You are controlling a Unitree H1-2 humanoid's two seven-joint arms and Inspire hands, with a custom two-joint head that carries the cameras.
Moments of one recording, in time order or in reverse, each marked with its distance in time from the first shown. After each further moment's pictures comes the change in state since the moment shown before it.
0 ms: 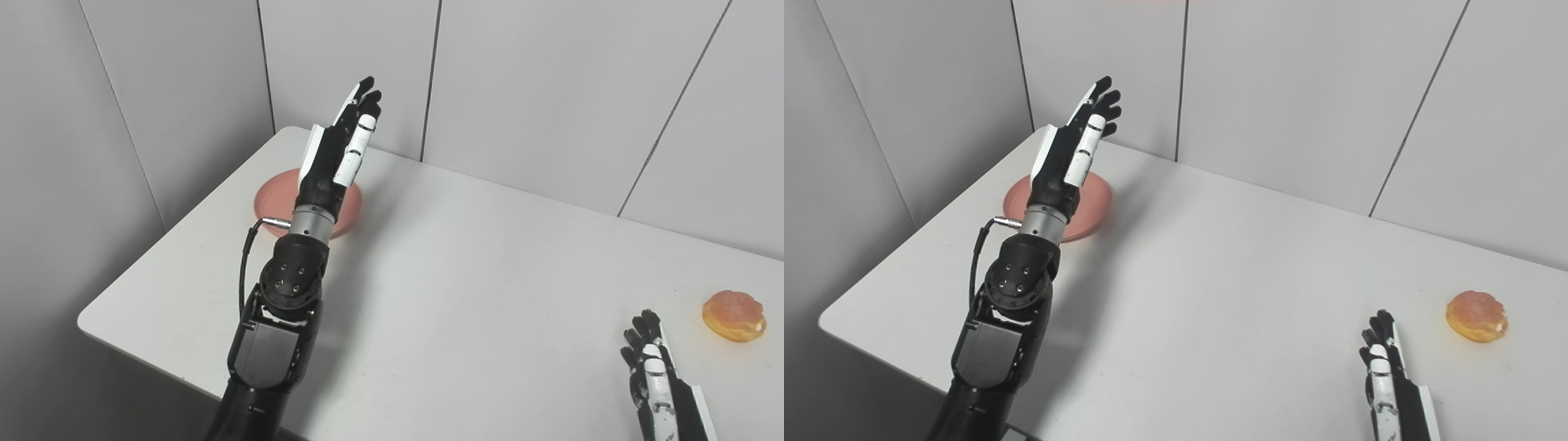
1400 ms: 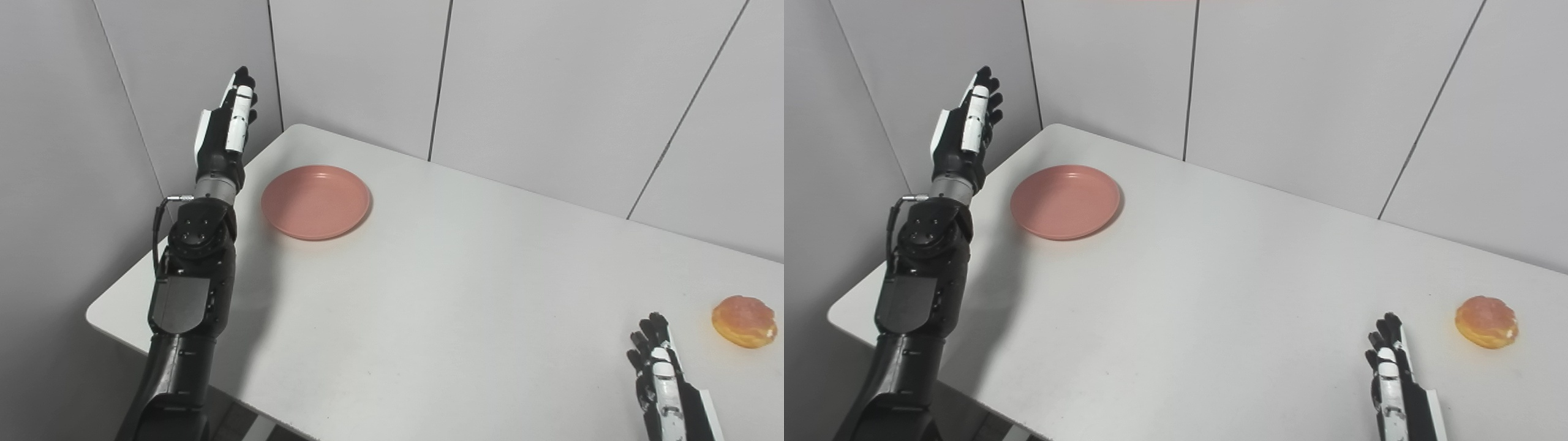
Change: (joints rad) left arm -0.024 0.231 0.239 0.245 -0.266 0.044 0.009; right arm 0.000 -0.005 -0.002 -0.001 0.017 0.001 0.005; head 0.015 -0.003
